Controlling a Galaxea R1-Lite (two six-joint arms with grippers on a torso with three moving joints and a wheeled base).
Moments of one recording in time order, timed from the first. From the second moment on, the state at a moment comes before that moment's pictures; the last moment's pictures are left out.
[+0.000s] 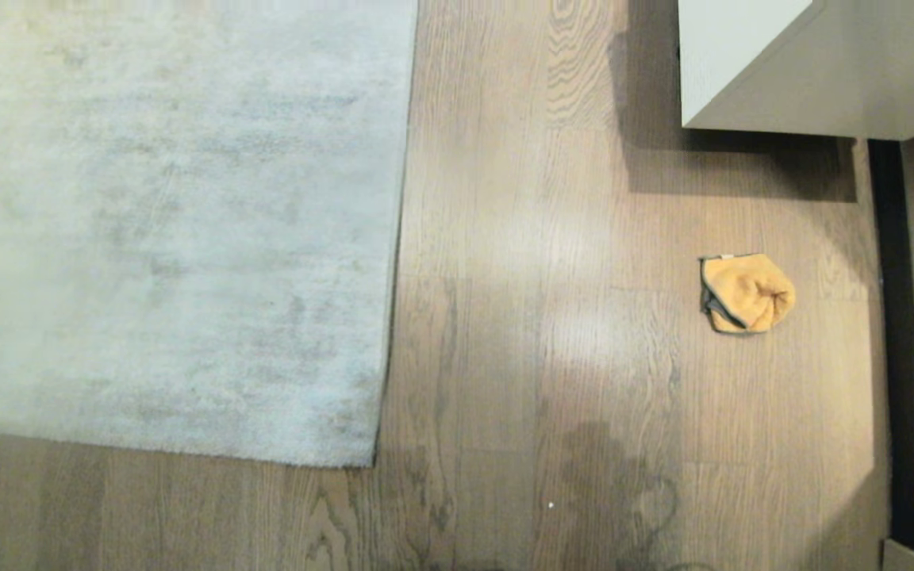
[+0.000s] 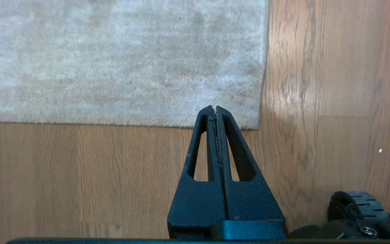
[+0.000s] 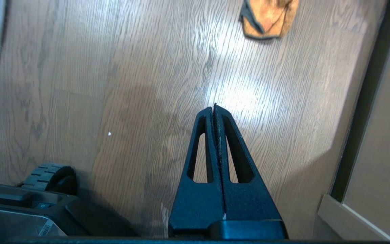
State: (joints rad) left arm 0.00 0.00 0.00 0.00 -0.01 0.04; right arm 0.01 0.00 -0.01 0.04 0.07 -0.14
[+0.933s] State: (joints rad) left arm 0.00 0.00 0.00 0.00 -0.01 0.04; right arm 0.01 0.00 -0.01 0.04 0.07 -0.14
